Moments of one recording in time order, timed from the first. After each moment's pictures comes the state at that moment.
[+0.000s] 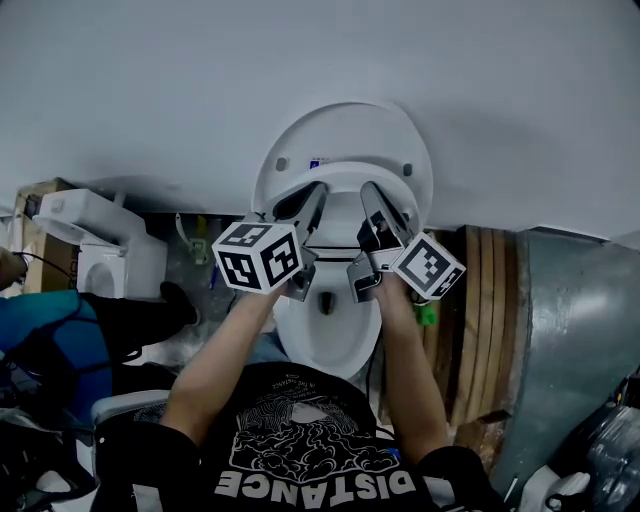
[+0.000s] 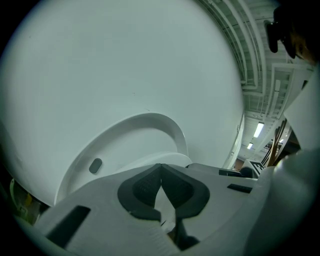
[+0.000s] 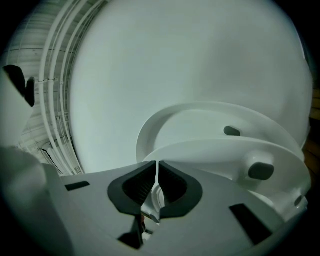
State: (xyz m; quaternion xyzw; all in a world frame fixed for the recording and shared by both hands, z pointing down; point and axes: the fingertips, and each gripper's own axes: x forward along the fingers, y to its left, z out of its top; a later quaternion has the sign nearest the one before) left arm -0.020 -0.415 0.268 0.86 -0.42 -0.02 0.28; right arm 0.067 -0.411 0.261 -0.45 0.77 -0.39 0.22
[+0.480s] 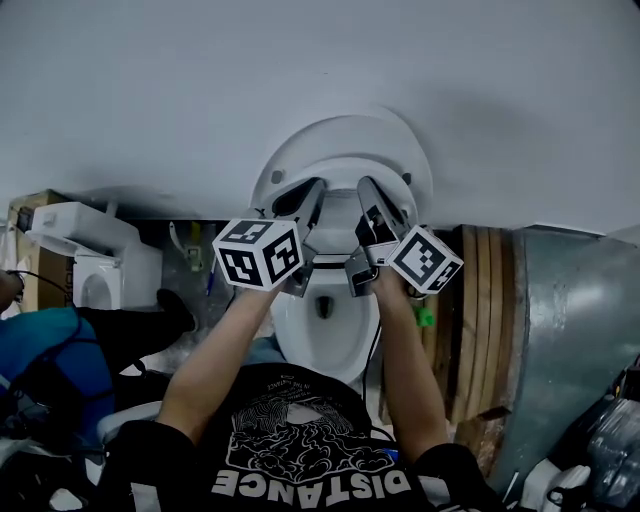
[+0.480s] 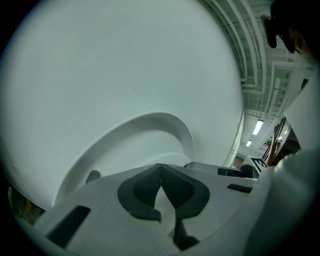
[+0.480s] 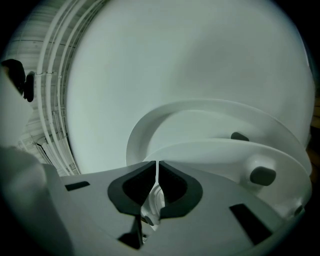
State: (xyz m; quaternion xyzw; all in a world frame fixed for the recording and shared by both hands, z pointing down) left arm -0.014 -0.452 0.272 0.87 -0.41 -0.01 0.28; right arm 0.070 -0.448 0.266 -0.47 0.77 -0.38 0.21
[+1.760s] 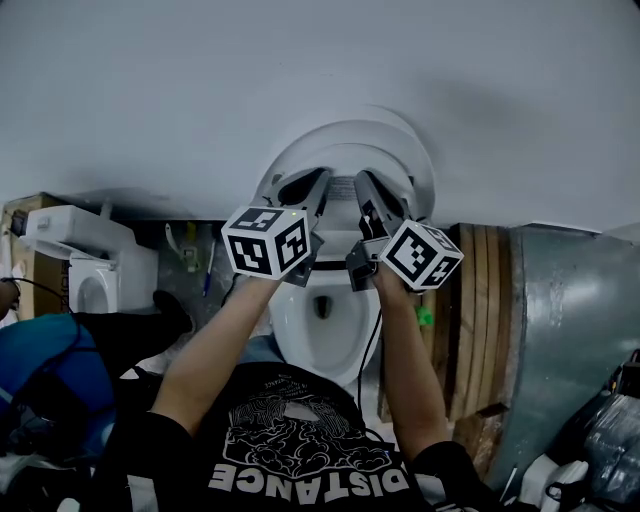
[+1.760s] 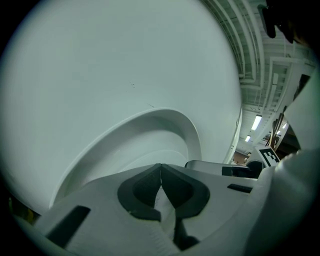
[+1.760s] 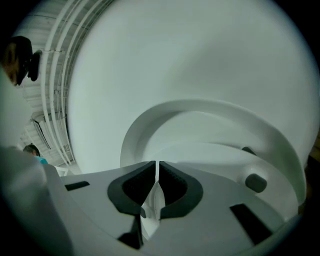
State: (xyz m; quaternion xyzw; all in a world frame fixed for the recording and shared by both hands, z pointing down) left arm -0.008 -0.478 0.277 0.88 -0.40 0.01 0.26; right arm 0.059 -0.468 0.265 -0.49 0.80 -0.32 0.14
